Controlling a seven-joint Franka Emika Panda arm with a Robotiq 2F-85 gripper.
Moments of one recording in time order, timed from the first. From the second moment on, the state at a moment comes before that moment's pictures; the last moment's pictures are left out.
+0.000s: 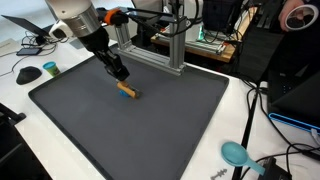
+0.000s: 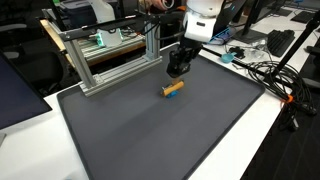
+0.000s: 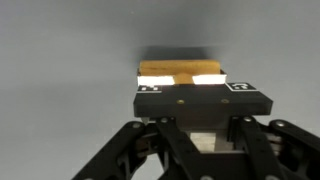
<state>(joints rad) -0.01 0.60 -0.01 -1.49 -0.01 1.91 0.09</state>
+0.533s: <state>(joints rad) -0.02 0.59 -0.01 -1.52 0.00 1.95 0.09</state>
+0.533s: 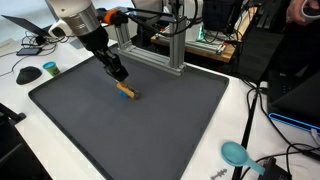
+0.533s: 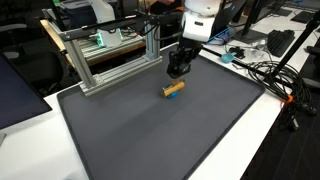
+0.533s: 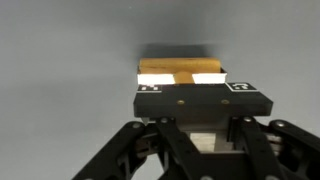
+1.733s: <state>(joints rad) 0.03 0.48 -0.02 -1.72 -0.08 2.24 0.09</state>
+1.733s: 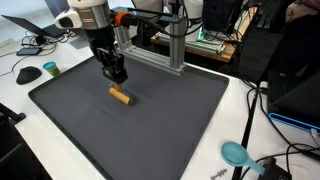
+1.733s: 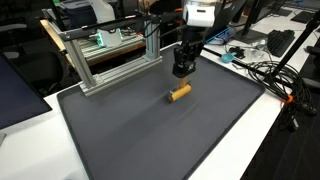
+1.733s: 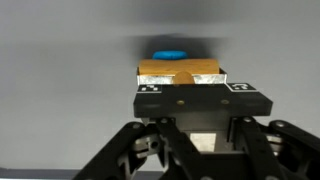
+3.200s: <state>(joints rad) 0.03 0.31 -0.01 -1.93 -0.11 2.35 0.07</state>
